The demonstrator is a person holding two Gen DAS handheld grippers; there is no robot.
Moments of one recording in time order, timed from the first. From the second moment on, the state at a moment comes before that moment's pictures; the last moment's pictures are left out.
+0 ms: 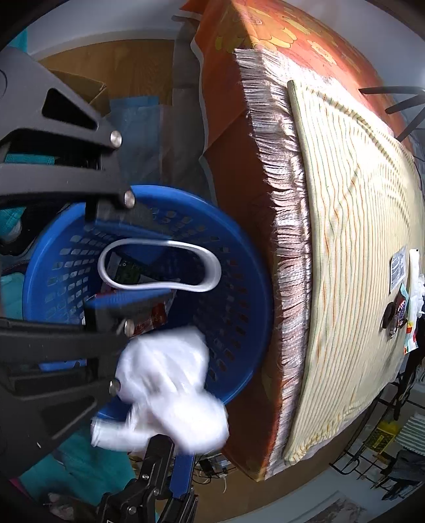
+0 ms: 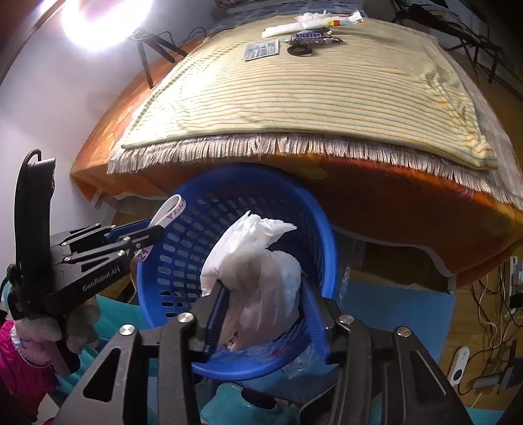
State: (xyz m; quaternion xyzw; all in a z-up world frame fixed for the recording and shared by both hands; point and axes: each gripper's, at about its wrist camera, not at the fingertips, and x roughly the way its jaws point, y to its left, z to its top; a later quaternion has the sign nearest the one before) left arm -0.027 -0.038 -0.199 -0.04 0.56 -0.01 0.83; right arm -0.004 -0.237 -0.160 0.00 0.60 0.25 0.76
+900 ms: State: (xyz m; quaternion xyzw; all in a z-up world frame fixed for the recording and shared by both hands) left arm -0.012 -0.035 -0.183 -0.07 0.56 -0.04 0.82; right arm 0.013 -0.255 -0.150 0.03 0.59 0.22 0.77
